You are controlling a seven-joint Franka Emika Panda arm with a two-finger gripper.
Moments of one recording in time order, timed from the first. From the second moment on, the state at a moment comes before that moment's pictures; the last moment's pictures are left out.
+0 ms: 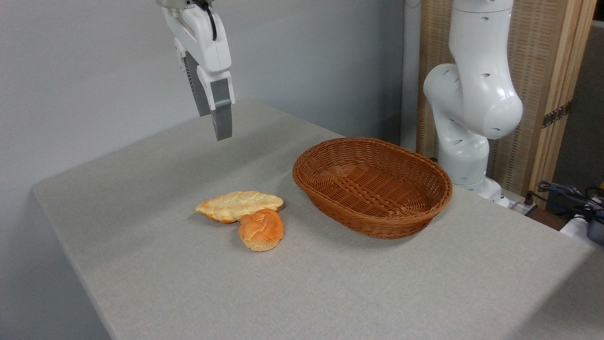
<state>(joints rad) -0.35 -0.03 0.13 -1.57 -0.13 1.57 0.77</state>
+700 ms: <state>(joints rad) -0.35 -0.03 0.14 -1.57 -0.13 1.56 0.77</state>
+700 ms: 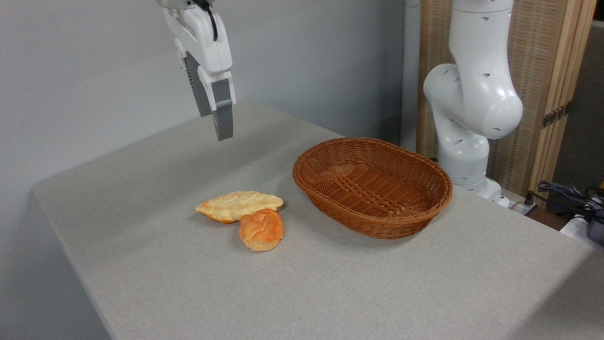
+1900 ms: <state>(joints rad) -0.34 0.03 0.14 -1.90 -0.11 1.85 0.78</state>
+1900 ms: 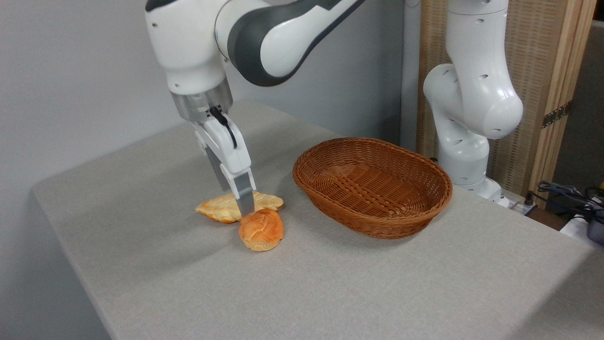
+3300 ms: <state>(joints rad) -0.35 0.13 0.16 -1.92 -0.04 1.85 0.81</state>
